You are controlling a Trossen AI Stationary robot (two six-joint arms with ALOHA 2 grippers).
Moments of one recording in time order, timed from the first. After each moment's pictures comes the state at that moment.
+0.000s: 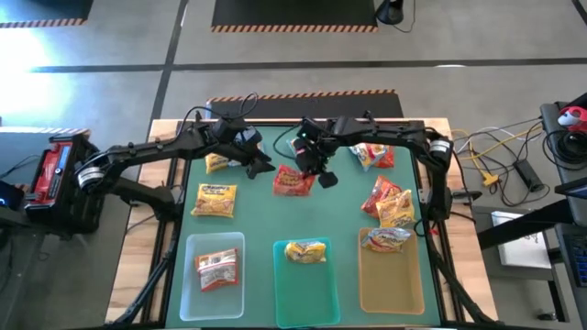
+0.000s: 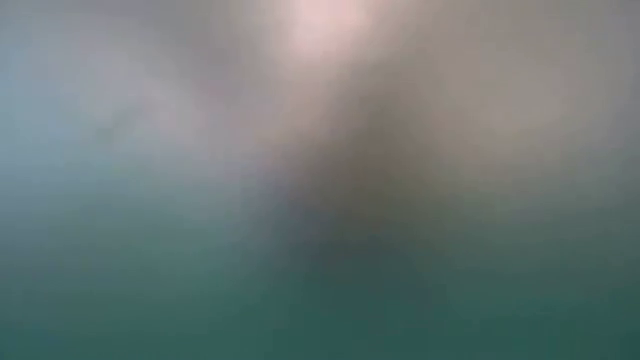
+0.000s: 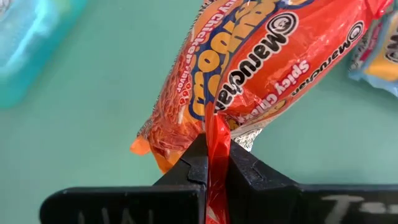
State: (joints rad) left arm 0.49 1.29 0.90 -0.28 0.43 -0.30; right arm -0.37 1.94 1.60 -0.79 -0.47 -0.84
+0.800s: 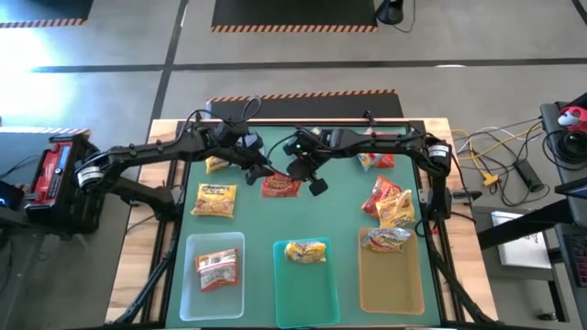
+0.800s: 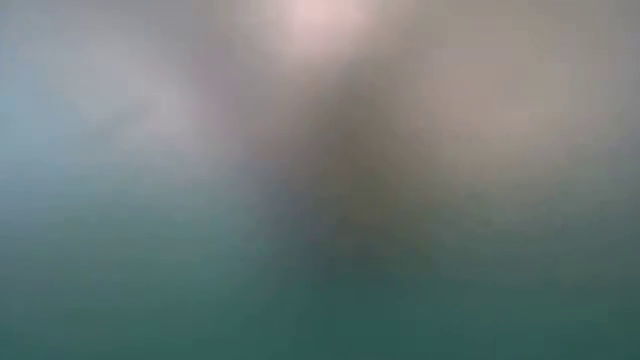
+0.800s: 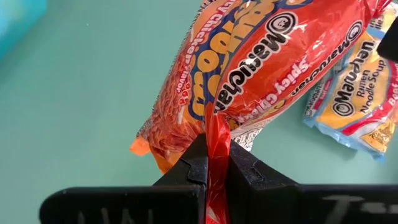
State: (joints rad) left arm 0.45 1.29 0.90 -0.30 0.41 -0.20; right arm -0.26 1.94 1.60 -0.63 -0.31 -0.84
